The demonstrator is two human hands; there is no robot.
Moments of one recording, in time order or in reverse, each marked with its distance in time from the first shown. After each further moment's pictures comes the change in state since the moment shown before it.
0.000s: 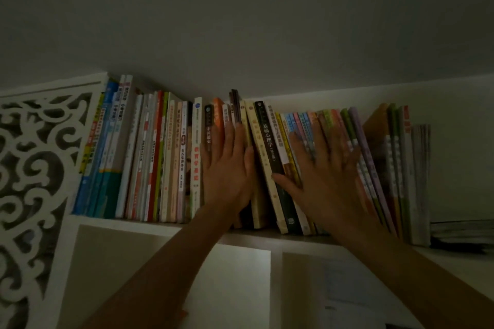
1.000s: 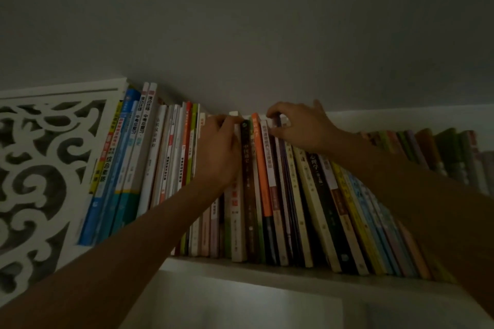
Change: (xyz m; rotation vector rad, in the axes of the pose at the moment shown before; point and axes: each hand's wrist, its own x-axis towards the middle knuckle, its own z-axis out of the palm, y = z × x) left_hand 0.066 -0.078 -0.045 -0.384 0.159 0.055; right_hand 0.152 -0.070 -0.017 0.278 -0.211 -0.144
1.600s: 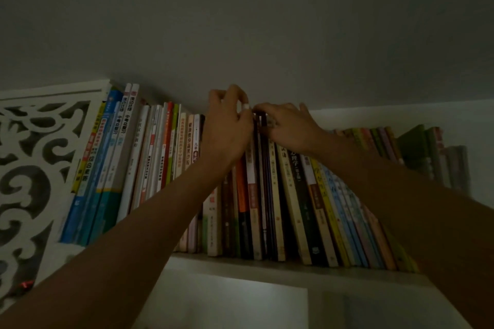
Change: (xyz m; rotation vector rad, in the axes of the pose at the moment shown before) left_hand 0.018 0.061 0.009 -0.208 0.068 -0.024; right_hand -0.014 0.013 -0.006 0.056 -0.027 -0.028
